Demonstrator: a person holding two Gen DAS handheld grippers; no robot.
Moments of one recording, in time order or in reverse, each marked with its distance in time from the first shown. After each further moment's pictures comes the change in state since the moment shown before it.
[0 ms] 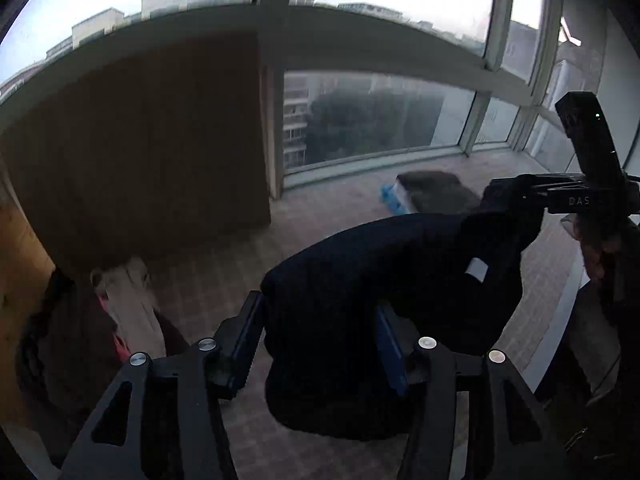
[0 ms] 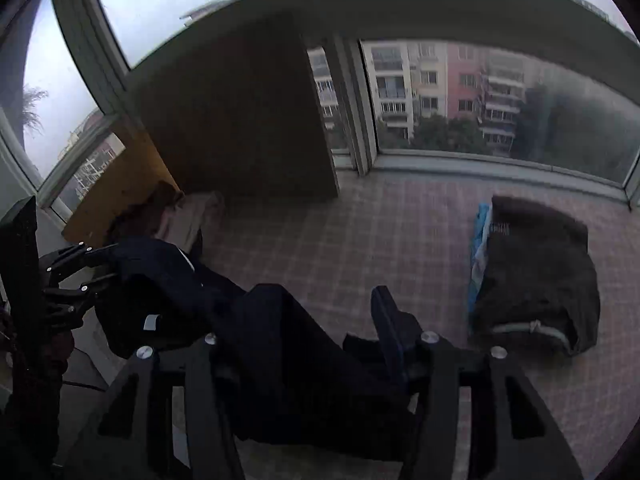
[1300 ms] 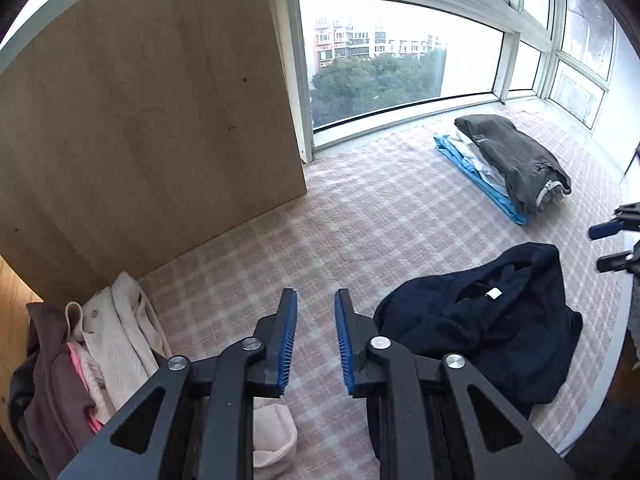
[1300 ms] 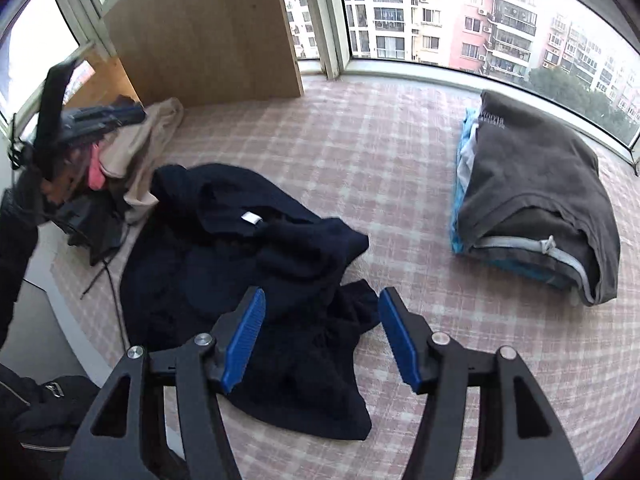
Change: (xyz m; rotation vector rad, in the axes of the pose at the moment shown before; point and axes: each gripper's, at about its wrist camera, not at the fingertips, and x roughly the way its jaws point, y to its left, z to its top) left arm 0.105 0.047 0.062 0.163 0.015 0.029; right arm 0.063 -0.054 -0.091 -0.107 0.119 -0.062
